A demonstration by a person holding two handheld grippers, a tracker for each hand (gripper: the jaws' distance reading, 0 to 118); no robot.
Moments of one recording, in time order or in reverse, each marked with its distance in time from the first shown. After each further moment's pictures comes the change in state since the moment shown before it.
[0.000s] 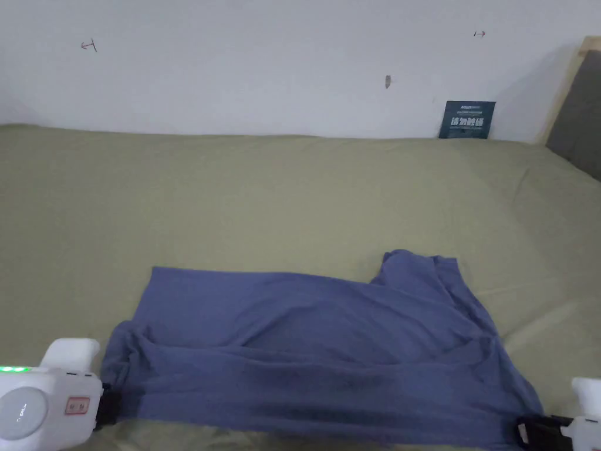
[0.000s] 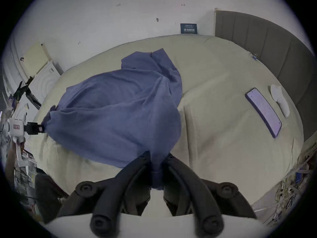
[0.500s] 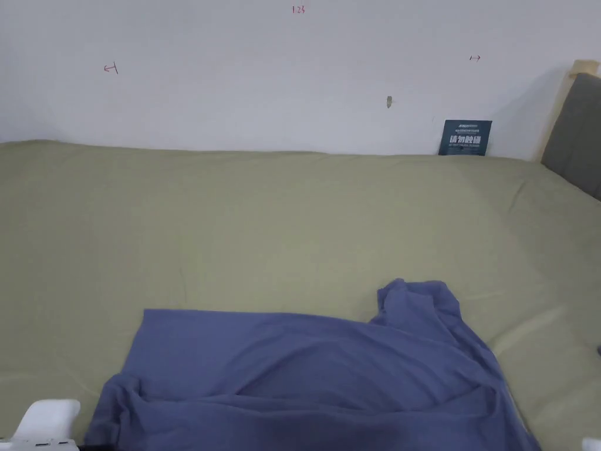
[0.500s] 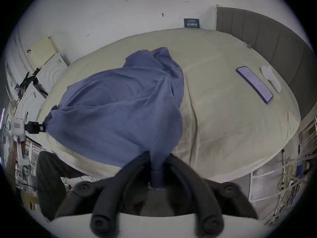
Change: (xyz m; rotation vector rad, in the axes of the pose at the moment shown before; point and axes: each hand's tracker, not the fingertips) left arm -0.022 -0.078 0.033 0.004 -0.063 0.032; right arm -0.003 -0.063 0.031 -0.030 0.017 -0.017
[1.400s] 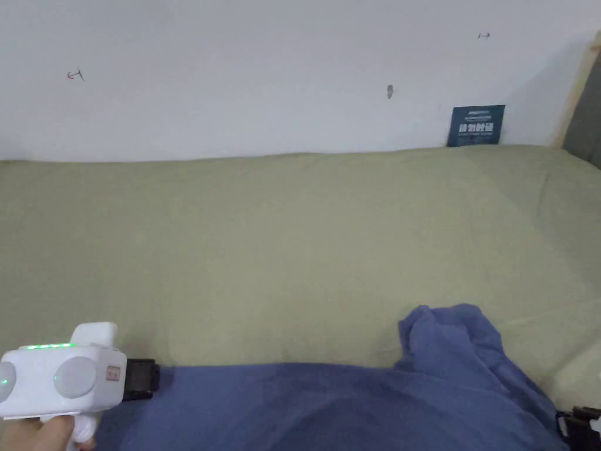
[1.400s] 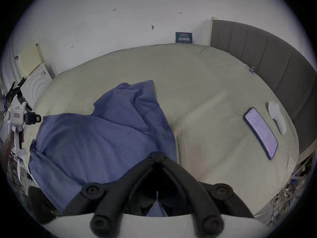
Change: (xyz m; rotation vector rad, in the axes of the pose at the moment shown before) left arm 0.004 0.210 -0.165 0.041 0.193 0.007; right arm 0.018 0.136 -0.108 0.086 -0.121 0.021
